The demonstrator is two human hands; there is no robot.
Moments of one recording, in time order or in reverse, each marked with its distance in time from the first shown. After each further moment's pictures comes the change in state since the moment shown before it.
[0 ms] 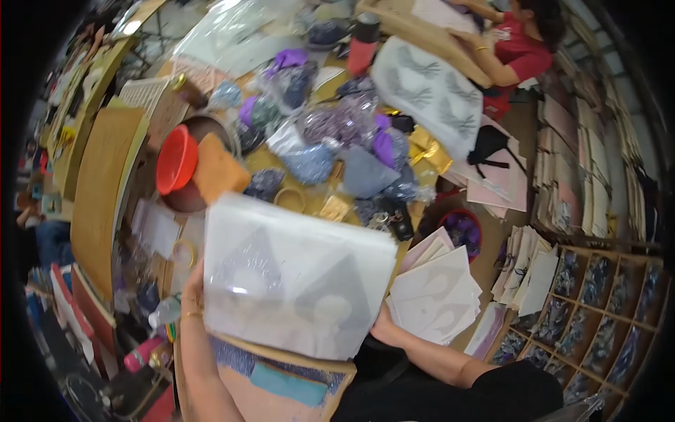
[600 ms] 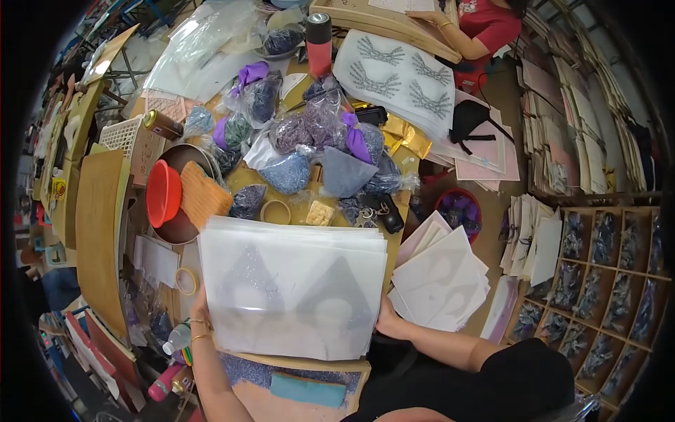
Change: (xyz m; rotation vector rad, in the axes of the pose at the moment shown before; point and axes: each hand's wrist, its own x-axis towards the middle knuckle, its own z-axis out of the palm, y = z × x) left_hand -0.020 0.017 0.018 0.151 -0.006 -0.125; right_hand 0.015 0.009 -0.006 0.041 0.103 -0.136
